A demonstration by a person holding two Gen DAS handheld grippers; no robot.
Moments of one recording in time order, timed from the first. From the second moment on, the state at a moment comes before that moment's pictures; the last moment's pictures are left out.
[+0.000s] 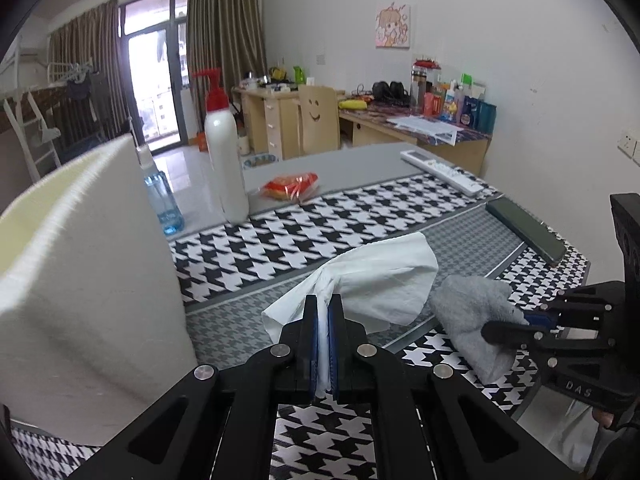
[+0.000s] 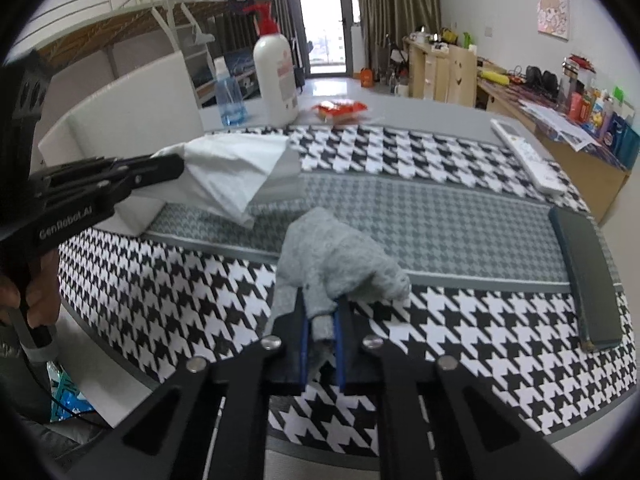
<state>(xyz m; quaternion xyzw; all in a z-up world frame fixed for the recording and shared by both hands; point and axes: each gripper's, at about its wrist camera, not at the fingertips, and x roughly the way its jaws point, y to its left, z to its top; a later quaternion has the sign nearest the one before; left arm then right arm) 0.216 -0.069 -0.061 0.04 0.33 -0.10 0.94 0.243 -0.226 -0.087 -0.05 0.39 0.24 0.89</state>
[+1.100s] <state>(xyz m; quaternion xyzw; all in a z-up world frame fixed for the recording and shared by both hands) 0.172 -0.042 0.012 0.04 0.23 -0.10 0.97 0.211 -0.205 -0.010 -0.03 0.28 0.23 0.93</state>
